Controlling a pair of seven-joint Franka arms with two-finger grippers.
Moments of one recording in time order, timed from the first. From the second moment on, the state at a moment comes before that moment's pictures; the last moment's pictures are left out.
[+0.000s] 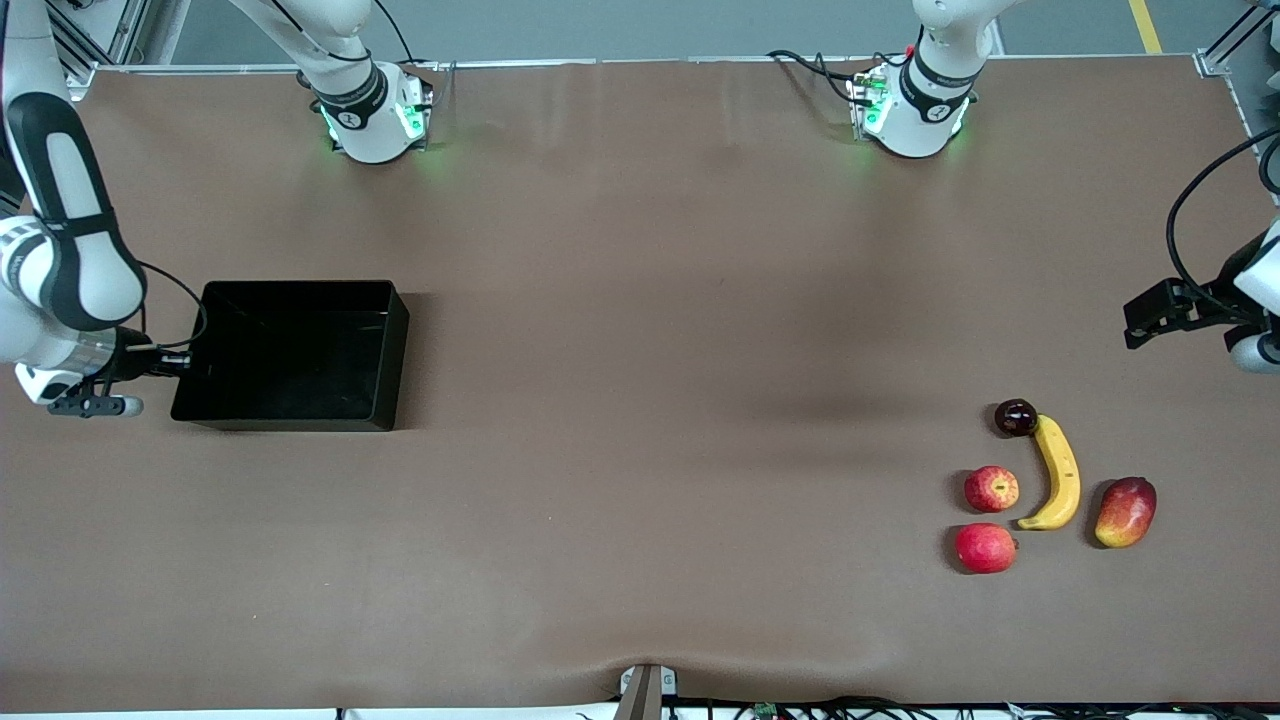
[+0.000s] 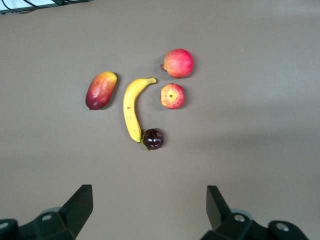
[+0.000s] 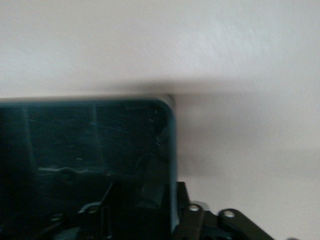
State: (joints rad) left arm 0.42 0.17 -0.50 -1.45 0.16 1.65 0.02; right arm -0.40 0.40 0.03 -1.93 0.13 2.15 -0.43
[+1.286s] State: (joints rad) left arm 0.01 -0.08 -0.11 -1.63 0.05 1.57 0.01; right arm -0.11 0.15 0.07 -1.27 0.12 1.32 0.04
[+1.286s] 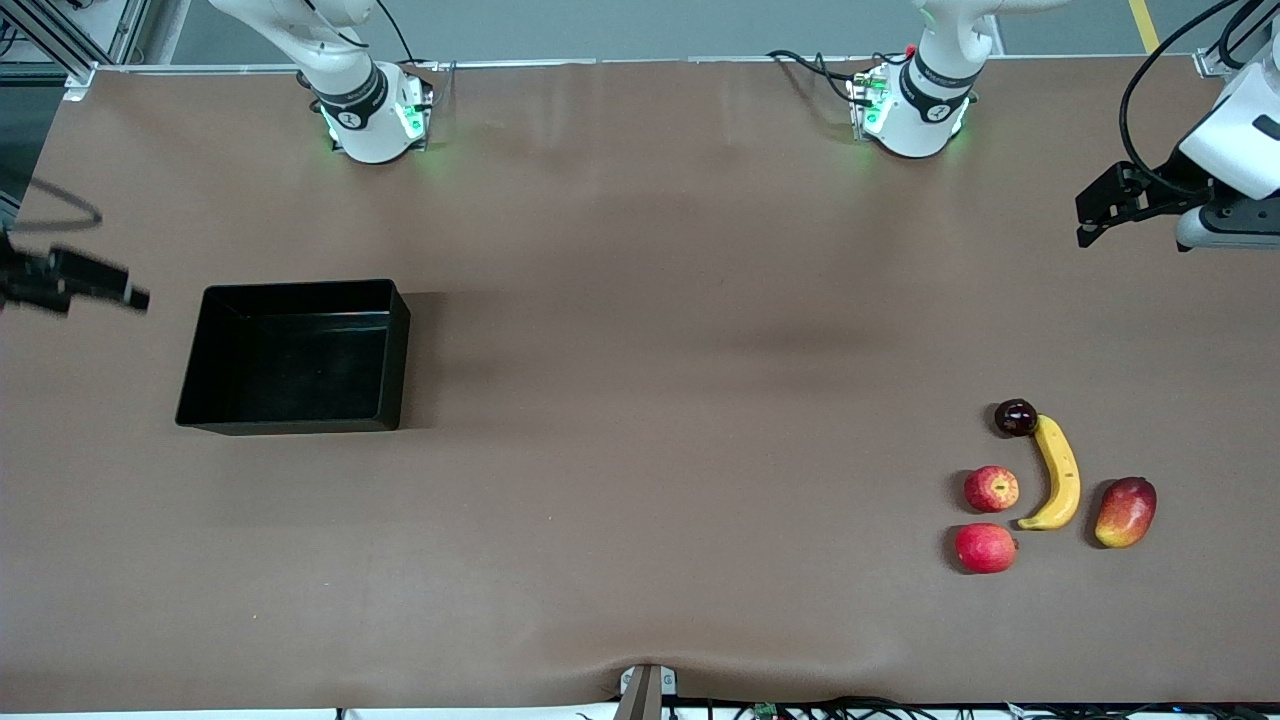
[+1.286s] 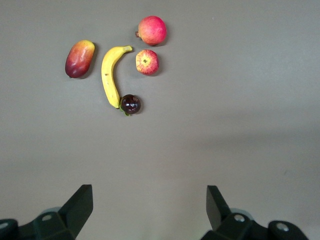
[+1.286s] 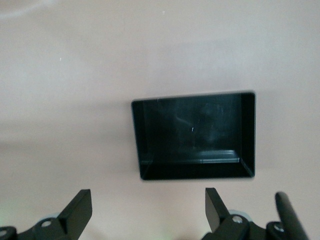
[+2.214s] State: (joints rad) left arm 0.00 -0.08 -0.11 -1.62 0.01 1.57 -0.14; right arm -0.07 -0.09 0.06 -1.58 0.02 1.37 0.07
